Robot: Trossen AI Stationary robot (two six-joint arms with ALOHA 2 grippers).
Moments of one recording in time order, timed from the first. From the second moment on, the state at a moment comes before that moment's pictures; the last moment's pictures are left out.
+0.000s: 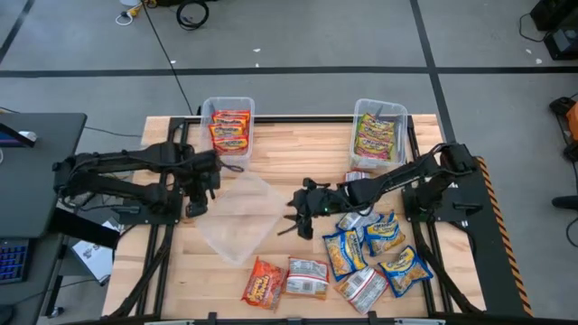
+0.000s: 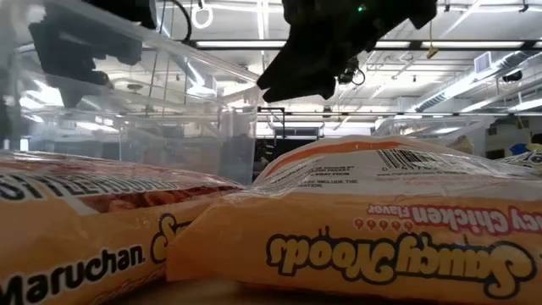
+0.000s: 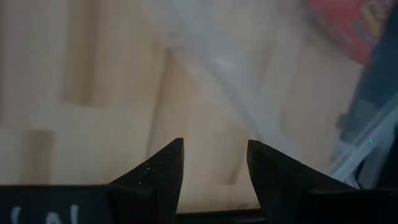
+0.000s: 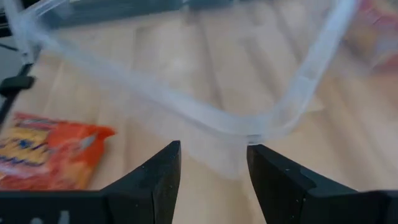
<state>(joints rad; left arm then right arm) 0.19 1.06 0.88 -1.21 0.35 -0.08 0.19 1.68 1.04 0.05 0.22 0.25</state>
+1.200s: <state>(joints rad) -0.04 1.06 1.26 -0.90 0.09 -0.23 0.14 1.76 1.04 0.17 0.16 0.11</state>
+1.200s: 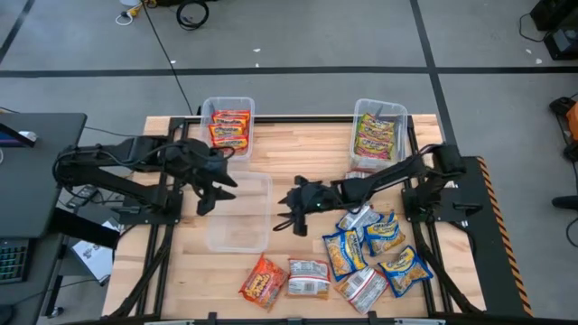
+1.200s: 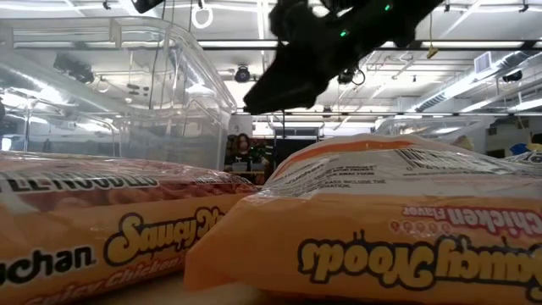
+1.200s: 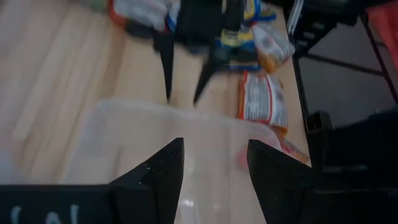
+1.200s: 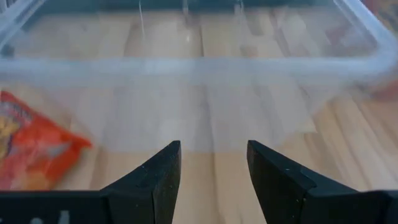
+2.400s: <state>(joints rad) -0.31 1.26 1.26 -0.77 0.08 -0.72 0.20 1.98 1.54 -0.76 0.06 -0.07</state>
